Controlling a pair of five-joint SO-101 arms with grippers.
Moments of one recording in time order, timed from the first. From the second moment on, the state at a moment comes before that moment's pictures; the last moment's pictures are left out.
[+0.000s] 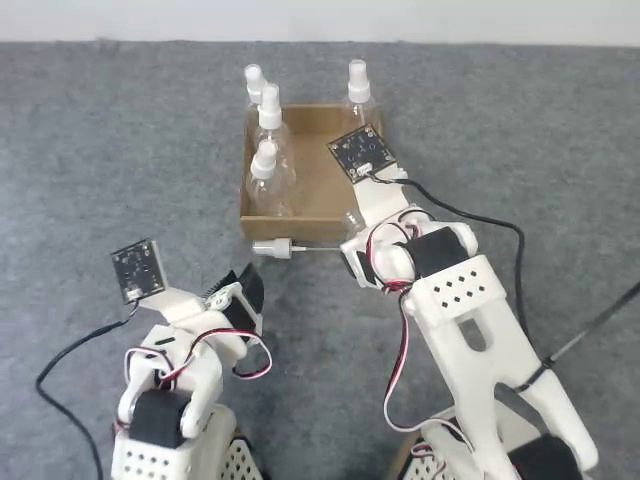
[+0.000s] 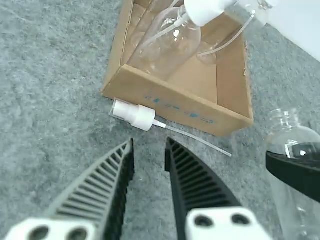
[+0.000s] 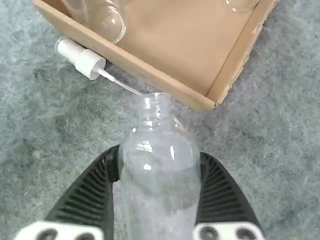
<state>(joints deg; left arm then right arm) 6.1 -103.3 85.9 67.3 40.2 -27.8 -27.7 32.4 64.8 5.8</state>
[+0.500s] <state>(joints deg) 6.1 -96.7 80.9 67.3 40.2 -27.8 -27.7 32.4 64.8 5.8</state>
